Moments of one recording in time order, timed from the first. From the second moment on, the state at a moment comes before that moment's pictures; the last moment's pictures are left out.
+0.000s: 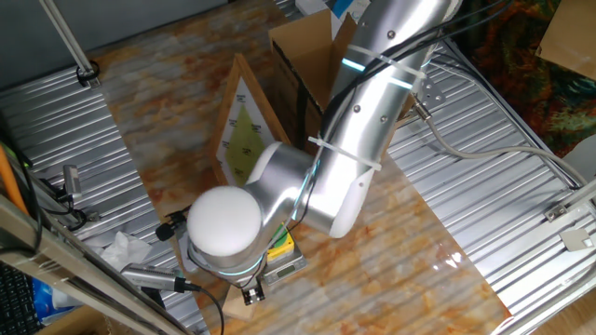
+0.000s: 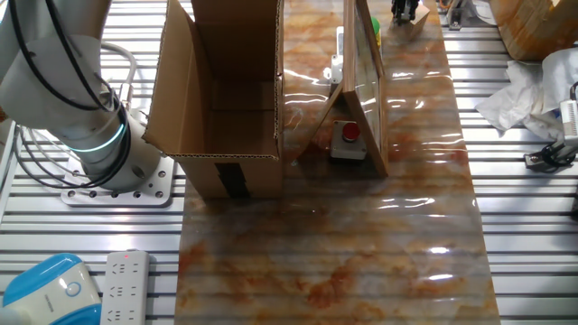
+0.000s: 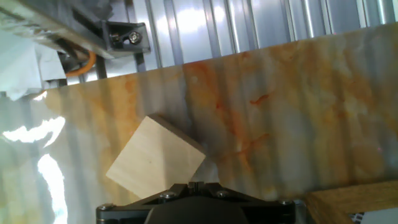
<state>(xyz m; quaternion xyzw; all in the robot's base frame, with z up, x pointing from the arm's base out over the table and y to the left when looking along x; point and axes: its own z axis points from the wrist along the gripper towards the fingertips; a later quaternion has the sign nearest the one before) 0.607 0.321 0.036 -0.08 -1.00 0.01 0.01</state>
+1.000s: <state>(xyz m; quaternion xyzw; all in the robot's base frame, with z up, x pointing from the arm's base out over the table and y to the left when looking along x) 0.629 0.274 0.059 -0.06 -1.00 0.00 0.01</state>
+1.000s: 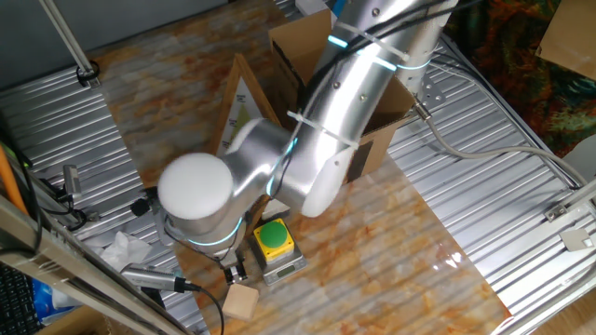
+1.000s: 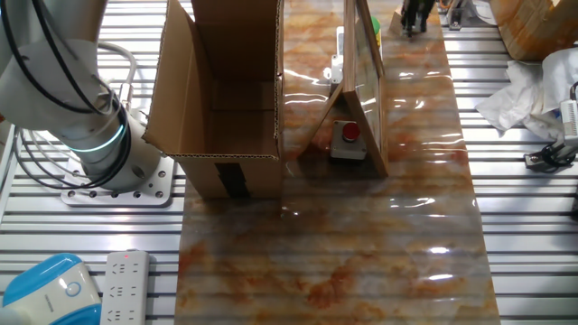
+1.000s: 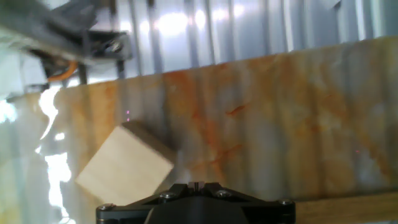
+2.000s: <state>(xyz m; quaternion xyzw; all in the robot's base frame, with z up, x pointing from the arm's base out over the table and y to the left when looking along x) 0.664 0.272 0.064 -0.06 -1.00 -0.01 0.01</state>
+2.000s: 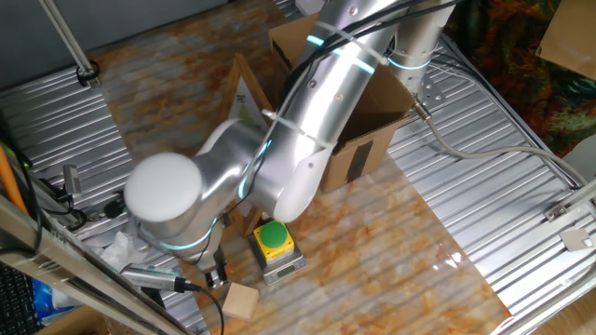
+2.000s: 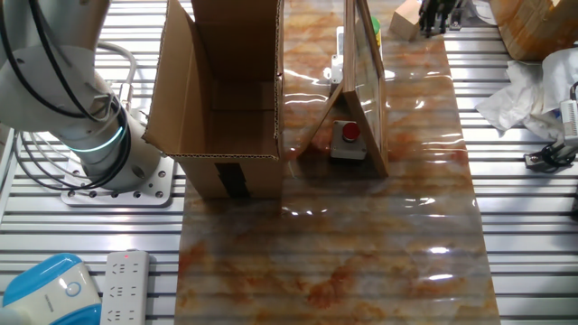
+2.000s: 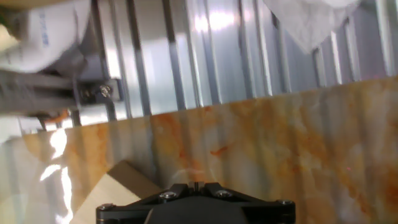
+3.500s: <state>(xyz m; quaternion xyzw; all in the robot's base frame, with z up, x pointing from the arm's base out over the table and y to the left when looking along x) 0.665 0.281 0.059 -0.07 -1.00 -0.01 0.00</state>
